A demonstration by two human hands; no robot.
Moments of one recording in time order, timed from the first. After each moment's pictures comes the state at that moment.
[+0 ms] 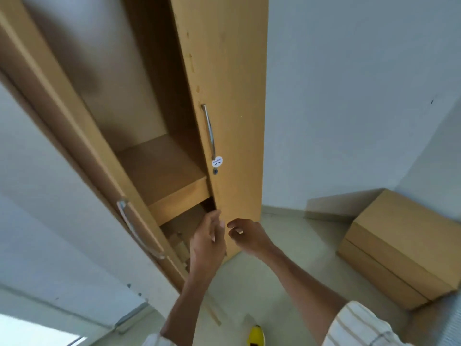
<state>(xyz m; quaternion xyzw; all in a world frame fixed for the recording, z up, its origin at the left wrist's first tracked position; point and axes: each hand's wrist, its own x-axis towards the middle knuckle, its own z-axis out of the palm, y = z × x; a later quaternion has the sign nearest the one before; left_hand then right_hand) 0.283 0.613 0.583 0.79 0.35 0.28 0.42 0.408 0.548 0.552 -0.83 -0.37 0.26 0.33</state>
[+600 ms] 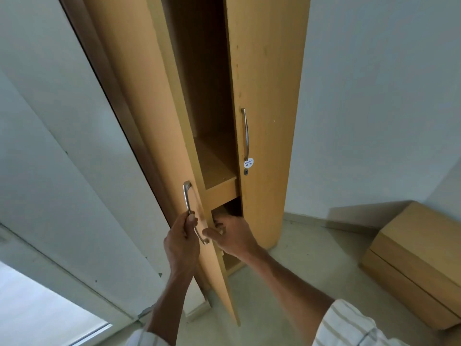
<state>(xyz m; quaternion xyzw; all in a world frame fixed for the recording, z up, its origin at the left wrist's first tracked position) 0.162 0.681 0.599 0.72 0.43 0.44 0.33 0.279 0.616 0.588 -0.75 -0.48 0.16 0.42</state>
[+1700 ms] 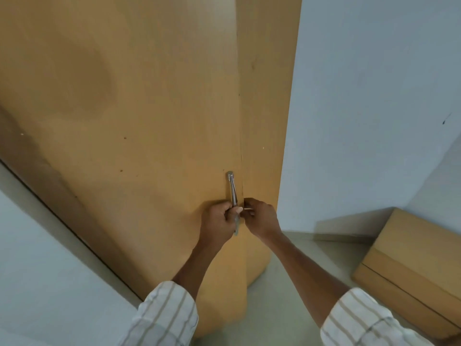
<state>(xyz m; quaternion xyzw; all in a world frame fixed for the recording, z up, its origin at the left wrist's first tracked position) 0.407 0.837 0.599 0.85 0.20 0.27 0.39 0.501 0.733 0.590 -0.84 -0.32 0.07 0.44</state>
